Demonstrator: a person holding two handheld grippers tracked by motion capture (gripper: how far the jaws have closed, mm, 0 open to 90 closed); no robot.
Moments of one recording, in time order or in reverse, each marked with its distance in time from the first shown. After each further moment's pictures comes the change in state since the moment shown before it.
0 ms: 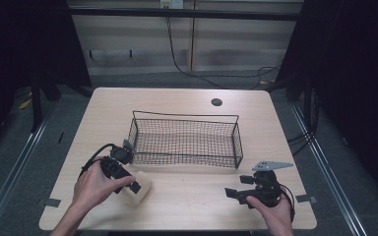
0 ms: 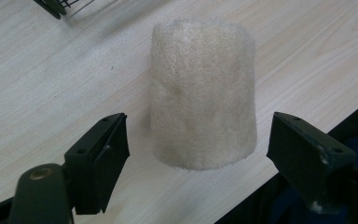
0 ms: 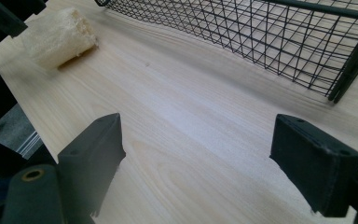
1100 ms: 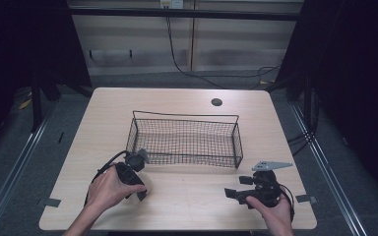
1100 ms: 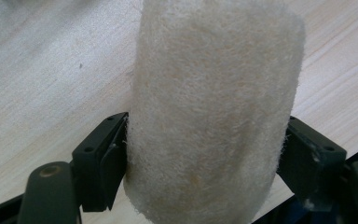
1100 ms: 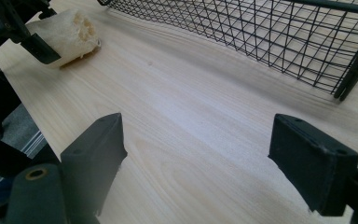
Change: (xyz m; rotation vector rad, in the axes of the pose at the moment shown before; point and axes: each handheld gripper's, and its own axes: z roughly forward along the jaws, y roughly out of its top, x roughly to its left) left arm -0.012 0.014 0.041 0.141 0.063 0.025; right arm 0.000 0.000 0.001 0.006 0.011 0.009
